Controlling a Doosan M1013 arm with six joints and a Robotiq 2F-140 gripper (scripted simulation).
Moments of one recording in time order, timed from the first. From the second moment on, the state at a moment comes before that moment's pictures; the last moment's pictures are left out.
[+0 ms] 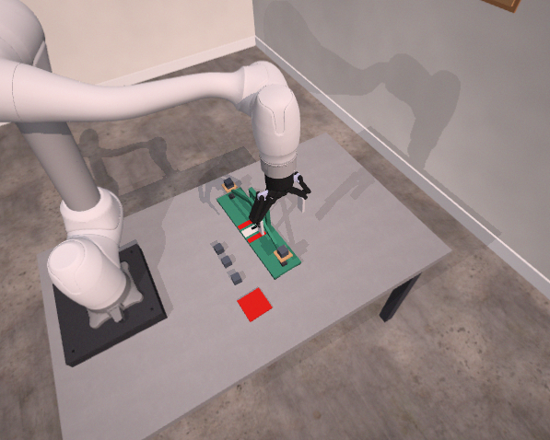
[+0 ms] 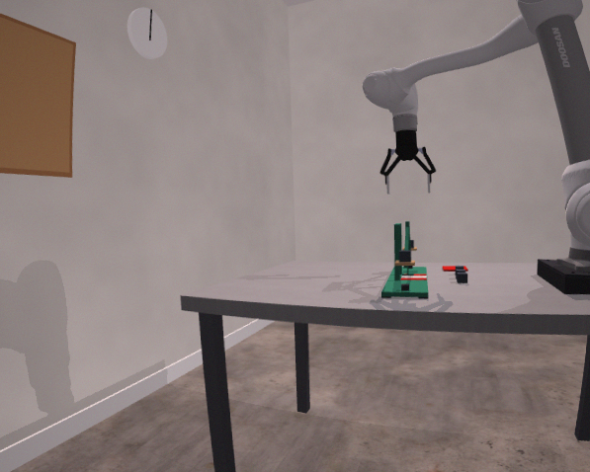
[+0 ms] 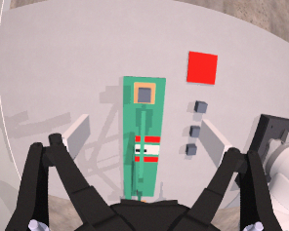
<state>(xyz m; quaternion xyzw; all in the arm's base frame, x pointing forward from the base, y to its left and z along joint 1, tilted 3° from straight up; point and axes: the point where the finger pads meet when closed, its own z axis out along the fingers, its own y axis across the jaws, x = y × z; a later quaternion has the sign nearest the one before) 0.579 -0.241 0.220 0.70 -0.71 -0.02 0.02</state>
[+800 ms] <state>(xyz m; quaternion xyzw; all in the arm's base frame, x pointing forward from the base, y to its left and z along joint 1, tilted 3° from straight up) 0.500 -0.202 0.227 0.70 -0.71 -0.02 0.02</state>
